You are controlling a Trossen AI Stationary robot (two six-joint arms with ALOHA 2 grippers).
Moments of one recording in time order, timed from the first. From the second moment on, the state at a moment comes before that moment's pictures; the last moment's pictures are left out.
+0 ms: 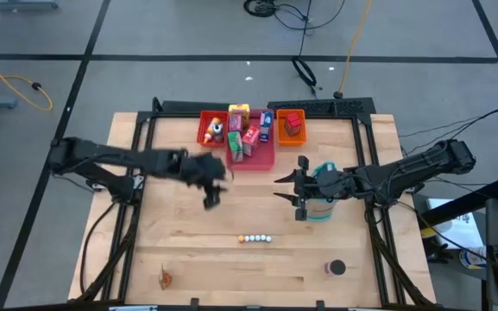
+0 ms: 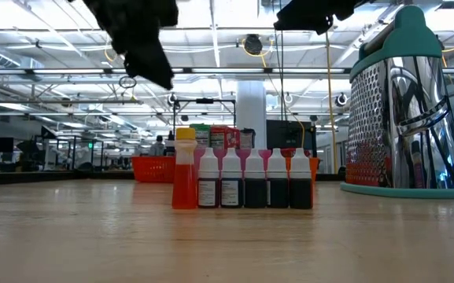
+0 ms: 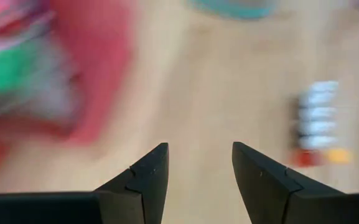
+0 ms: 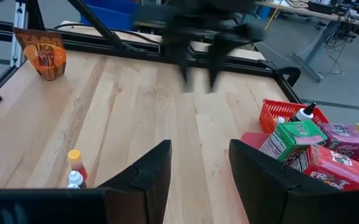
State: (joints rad) left arm -0.01 1.34 1.00 -0.51 -0.05 -0.25; right arm 0.23 1.19 0.84 -0.02 0.34 -0.05
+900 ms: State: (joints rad) left arm -0.46 1.62 0.76 0.12 -0.29 -0.47; right arm 0.23 1.19 0.84 0.02 0.34 -0.06
